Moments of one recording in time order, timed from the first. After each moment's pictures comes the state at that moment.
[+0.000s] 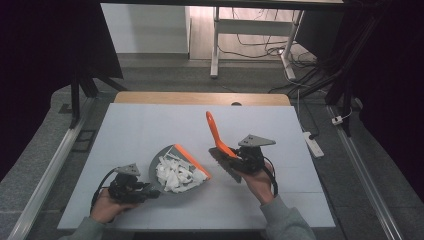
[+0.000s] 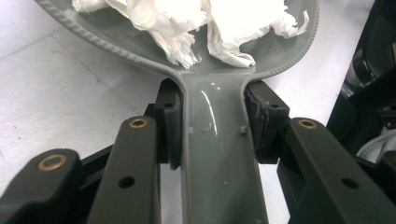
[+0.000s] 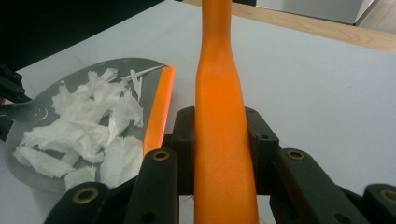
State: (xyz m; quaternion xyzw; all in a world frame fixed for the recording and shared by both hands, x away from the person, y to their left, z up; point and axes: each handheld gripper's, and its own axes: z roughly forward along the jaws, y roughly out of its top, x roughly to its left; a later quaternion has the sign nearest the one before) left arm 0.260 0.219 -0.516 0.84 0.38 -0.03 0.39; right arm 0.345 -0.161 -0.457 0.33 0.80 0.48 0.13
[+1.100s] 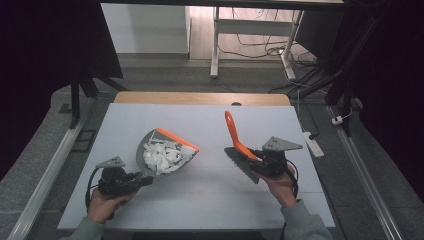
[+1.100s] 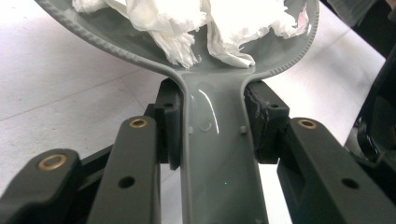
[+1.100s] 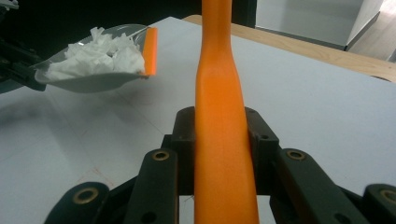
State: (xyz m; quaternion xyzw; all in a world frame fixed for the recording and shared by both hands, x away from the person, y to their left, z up) left arm 0.256 0.241 -0.502 0.75 0.46 0.02 0.47; right arm 0.332 -0.215 -0.440 0.30 0.79 0.51 0.14
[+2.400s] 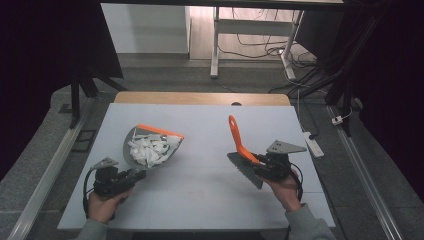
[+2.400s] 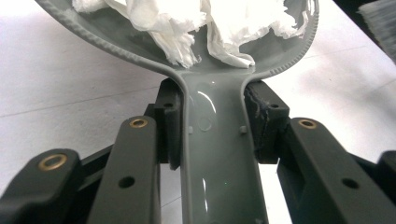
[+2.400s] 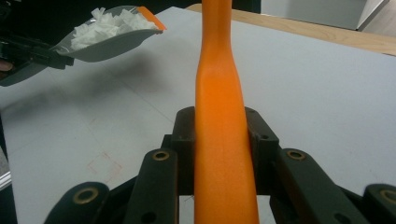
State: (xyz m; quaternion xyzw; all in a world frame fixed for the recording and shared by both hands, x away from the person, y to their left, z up) left arm 0.250 0.246 -0.507 0.70 0.55 0.08 0.46; right arm 0.327 -0.227 -0.447 0.32 0.79 0.50 0.12
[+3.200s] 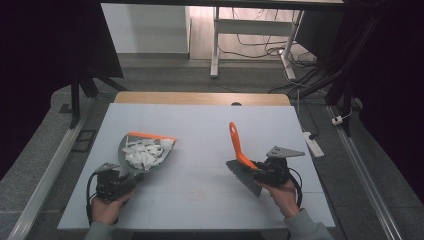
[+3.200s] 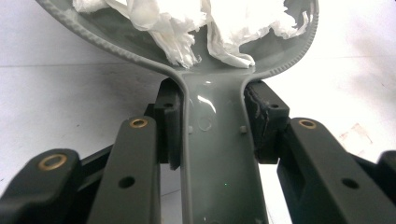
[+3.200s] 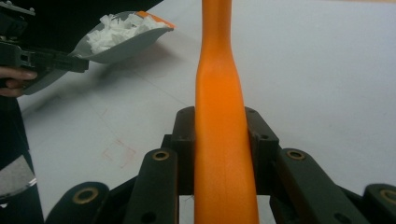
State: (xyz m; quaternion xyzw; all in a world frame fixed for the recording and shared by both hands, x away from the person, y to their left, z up) left arm 0.248 0.243 -0.524 0.66 0.62 0.09 0.41; right arm 0.324 -0.231 -0.470 0.35 0.79 0.50 0.06
